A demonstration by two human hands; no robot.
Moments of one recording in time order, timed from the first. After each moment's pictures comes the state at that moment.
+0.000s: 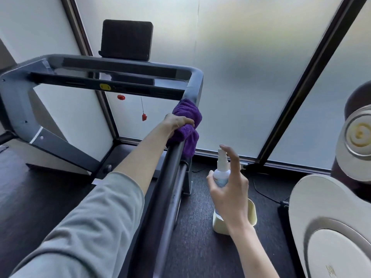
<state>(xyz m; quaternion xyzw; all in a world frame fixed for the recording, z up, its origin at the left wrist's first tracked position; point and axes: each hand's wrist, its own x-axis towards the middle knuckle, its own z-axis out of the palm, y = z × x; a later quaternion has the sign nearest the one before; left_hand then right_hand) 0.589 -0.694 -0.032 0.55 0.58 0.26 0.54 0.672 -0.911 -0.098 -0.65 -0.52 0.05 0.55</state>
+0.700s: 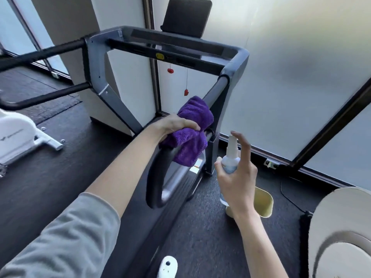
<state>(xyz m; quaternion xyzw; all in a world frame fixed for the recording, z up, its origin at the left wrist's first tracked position) 0.488 -0.871 -0.051 0.57 0.57 0.25 0.54 0.661 -1.012 -0.103 -0.56 -0.60 0.15 0.55</state>
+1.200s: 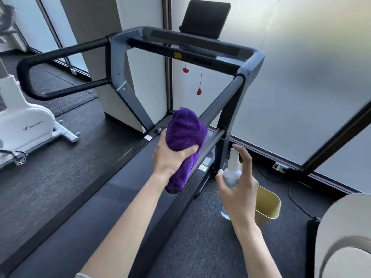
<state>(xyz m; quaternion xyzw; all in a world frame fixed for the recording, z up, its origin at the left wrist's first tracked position) 0.464 -1.006 -0.096 0.46 0.64 0.50 0.35 0.631 -1.065 -0.118 -0.56 -0.60 0.18 0.54</state>
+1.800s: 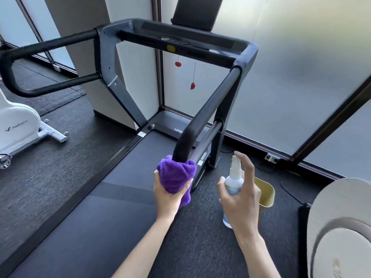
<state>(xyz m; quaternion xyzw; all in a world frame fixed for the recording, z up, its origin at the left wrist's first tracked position) 0.460 -1.069 -0.212 0.41 0.57 0.62 0.36 0.613 -1.103 -0.137 -0.60 -0.59 0.15 0.52</state>
